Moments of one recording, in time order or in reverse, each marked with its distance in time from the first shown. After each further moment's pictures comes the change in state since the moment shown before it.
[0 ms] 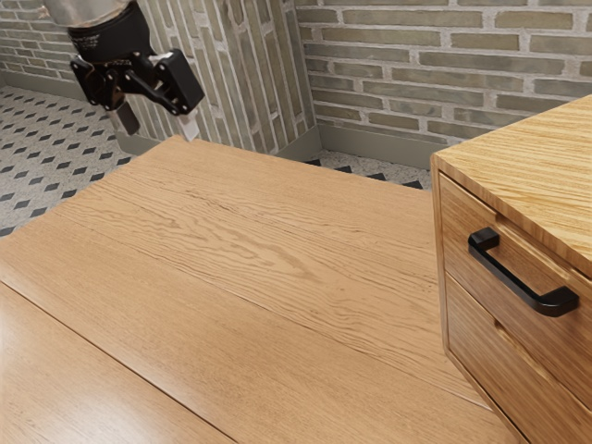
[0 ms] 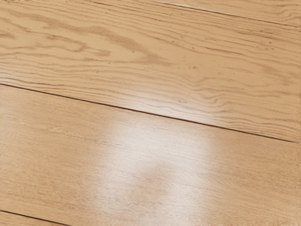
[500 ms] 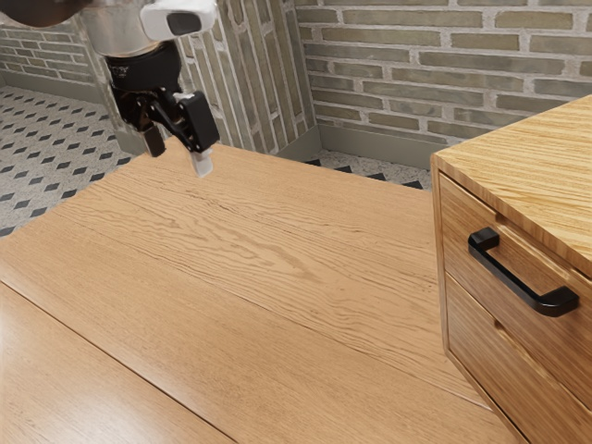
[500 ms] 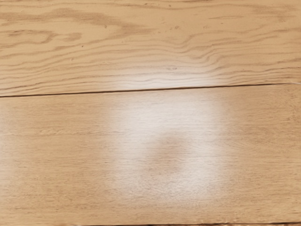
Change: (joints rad) arm -0.034 0.002 -0.021 -0.102 0.002 -0.003 0.284
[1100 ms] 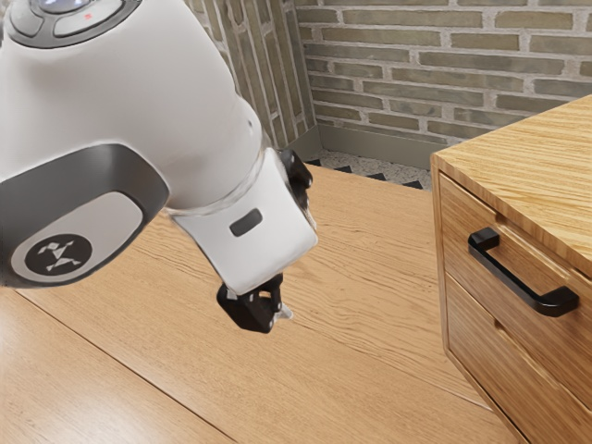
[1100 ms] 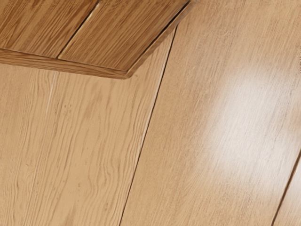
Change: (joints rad) arm -0.035 -0.408 -0.368 -0.668 0.126 0.581 0.720
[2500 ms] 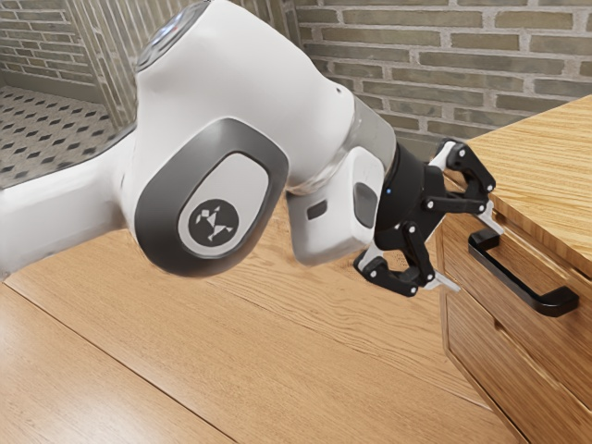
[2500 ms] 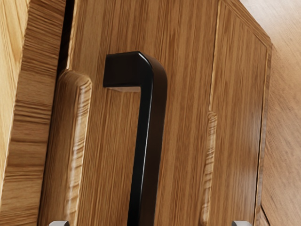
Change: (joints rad) arm -0.017 0.251 -0.012 0.078 -0.410 0.441 0.788
